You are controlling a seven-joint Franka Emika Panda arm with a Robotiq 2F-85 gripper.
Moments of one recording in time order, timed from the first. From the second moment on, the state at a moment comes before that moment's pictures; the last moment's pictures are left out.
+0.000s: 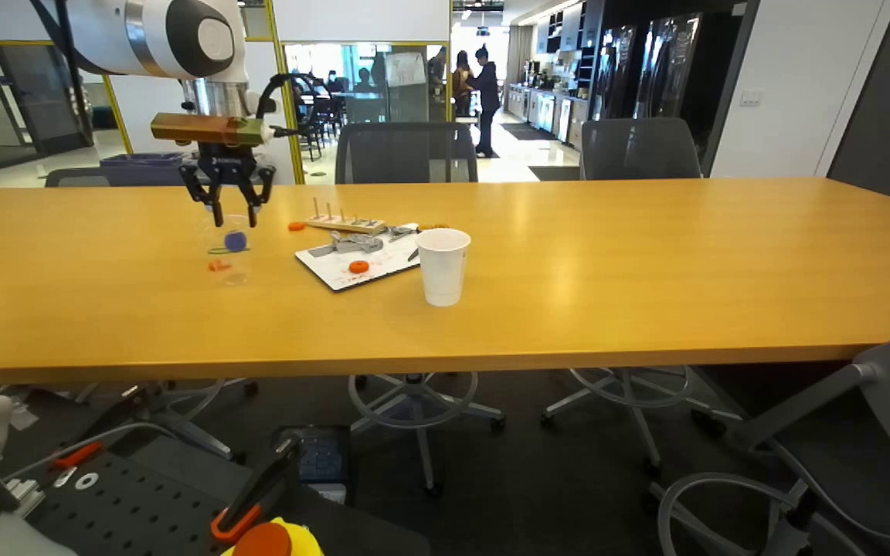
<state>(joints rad) 0.18 0.12 0.21 -2.32 0.06 2.44 -0.25</state>
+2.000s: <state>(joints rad) 0.15 0.41 -0.05 -2.15 -0.33 2.66 0.36</state>
